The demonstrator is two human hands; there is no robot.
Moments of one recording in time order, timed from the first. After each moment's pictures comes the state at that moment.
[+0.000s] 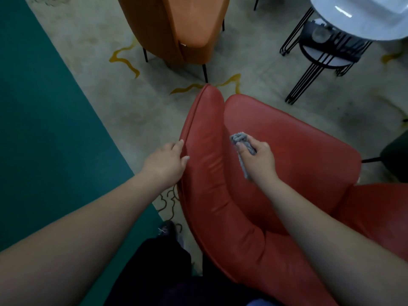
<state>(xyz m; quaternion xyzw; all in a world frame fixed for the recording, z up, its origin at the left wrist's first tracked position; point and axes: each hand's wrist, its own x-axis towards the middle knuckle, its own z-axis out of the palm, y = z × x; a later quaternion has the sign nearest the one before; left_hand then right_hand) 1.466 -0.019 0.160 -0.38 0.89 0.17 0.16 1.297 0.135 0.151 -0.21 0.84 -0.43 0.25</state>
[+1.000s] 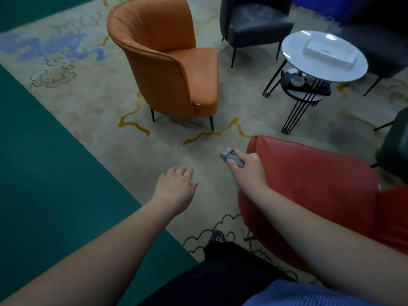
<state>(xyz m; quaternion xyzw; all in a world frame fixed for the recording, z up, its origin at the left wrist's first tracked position) 1.595 -0.267 0.221 -0.21 0.97 0.08 0.14 1.456 -0.117 0.222 -0.17 0.88 -0.43 0.12</state>
